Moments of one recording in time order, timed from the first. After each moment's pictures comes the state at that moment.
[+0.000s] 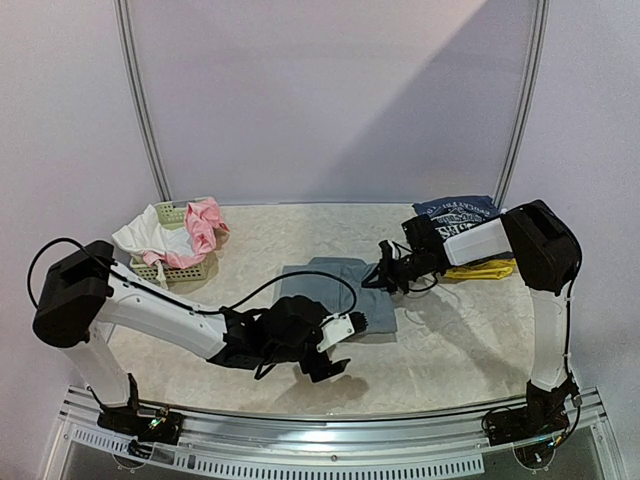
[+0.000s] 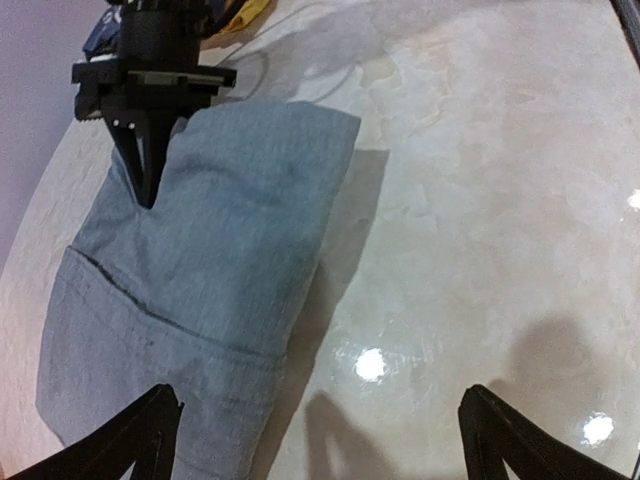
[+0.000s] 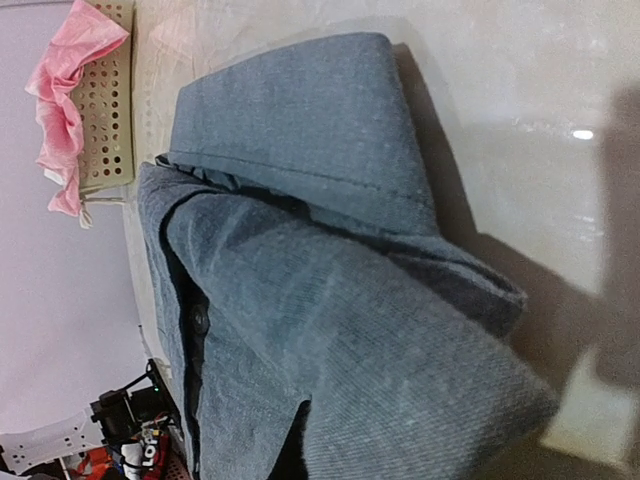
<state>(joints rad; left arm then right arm) -1.22 1.75 0.86 0.21 -0.26 0.26 0.48 2.13 1.24 0.00 -0.68 0.79</state>
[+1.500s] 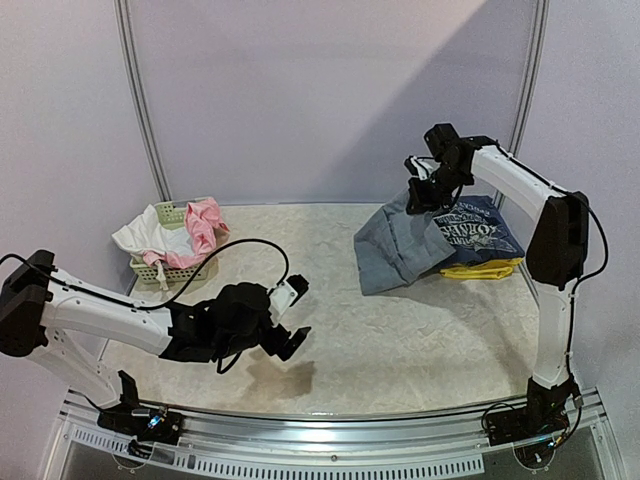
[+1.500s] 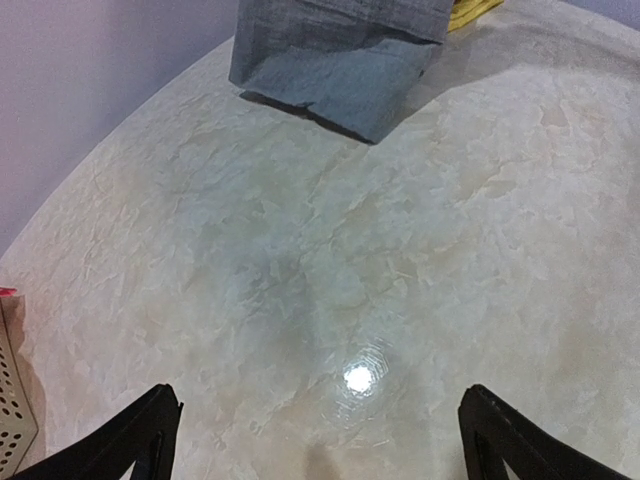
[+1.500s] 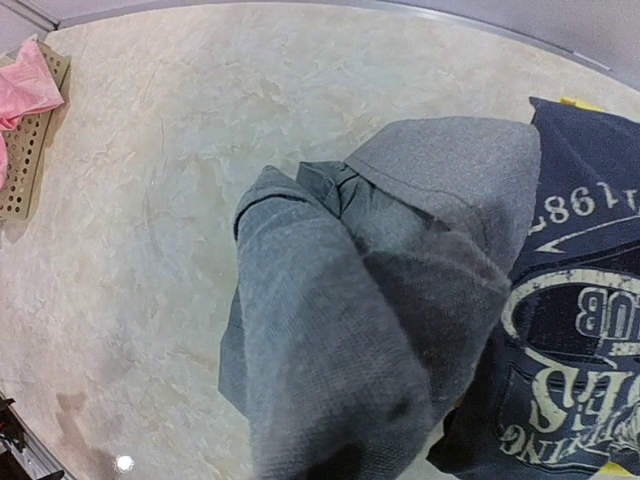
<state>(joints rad) -1.13 1.43 0.63 0.19 -0.45 -0.01 0.35 2.13 2.10 -1.00 -0.21 0.15</state>
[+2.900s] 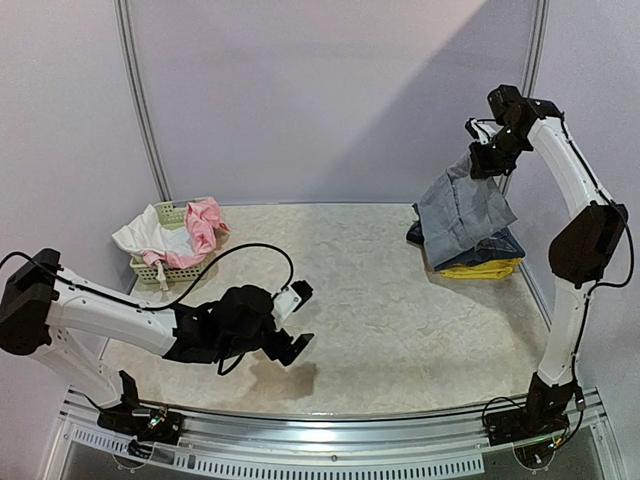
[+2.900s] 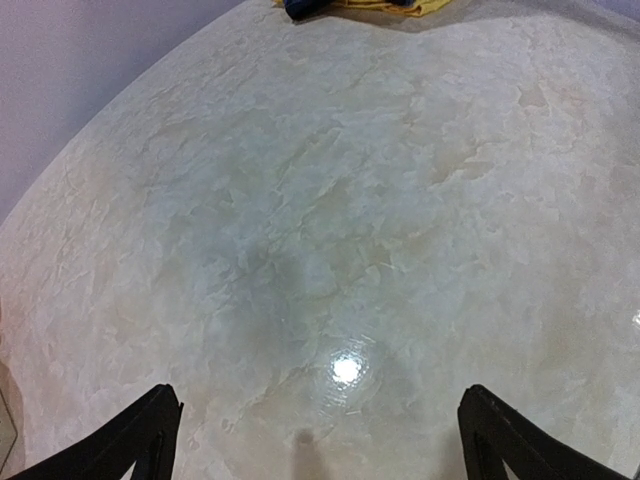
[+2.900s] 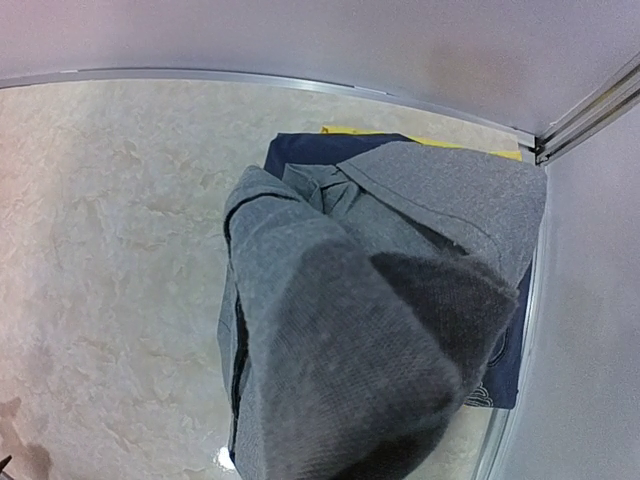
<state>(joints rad) -1.13 1.46 0.63 0.20 -0.40 -0.02 0.13 2.04 2.40 -1.32 -0.05 -0.03</state>
